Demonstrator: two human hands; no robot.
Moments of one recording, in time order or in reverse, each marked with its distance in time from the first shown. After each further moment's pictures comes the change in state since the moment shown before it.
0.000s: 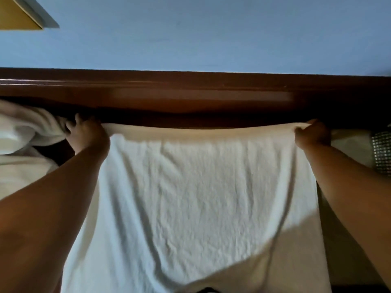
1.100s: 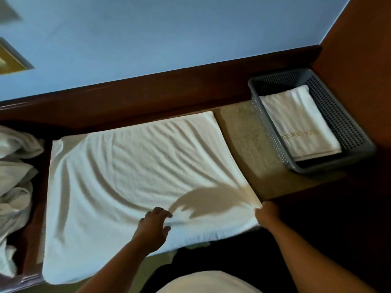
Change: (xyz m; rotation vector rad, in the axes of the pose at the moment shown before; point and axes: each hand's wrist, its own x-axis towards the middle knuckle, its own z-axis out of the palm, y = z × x) left_hand -0.479 0.017 0.036 -0.077 -0.525 0.787; right_hand -0.240 0.388 -0.024 -0.065 -0.324 0.138
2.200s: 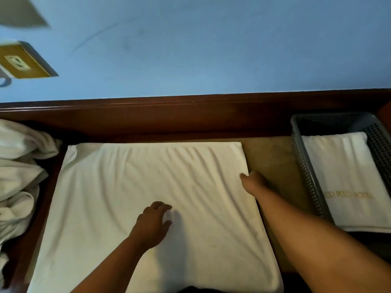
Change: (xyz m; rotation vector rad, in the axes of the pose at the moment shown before) left_hand 0.102 -0.021 -0.064 -0.131 0.128 -0.119; right_hand 0.123 -0.247 -0.059 0.093 0.000 -0.246
